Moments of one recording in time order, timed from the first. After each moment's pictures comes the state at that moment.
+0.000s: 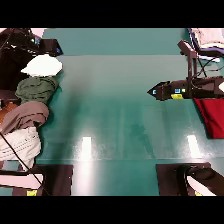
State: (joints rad) left arm -0.05 -1.54 1.88 1.38 -1.21 -1.47; right arm 0.26 -0.93 1.10 -1.05 1.10 1.50
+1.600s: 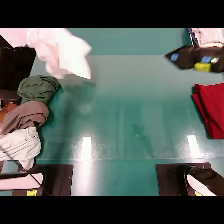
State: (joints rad) left arm 0.00 -1.42 2.09 1.03 -1.14 -1.27; right arm 0.16 -0.93 1.37 -1.05 1.01 1.52
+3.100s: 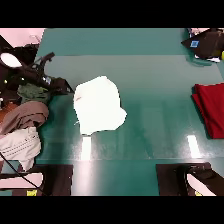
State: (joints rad) left arm 0.06 -1.44 1.29 0.89 -1.34 -1.25; right arm 0.10 -0.93 1.50 -1.05 1.16 1.52
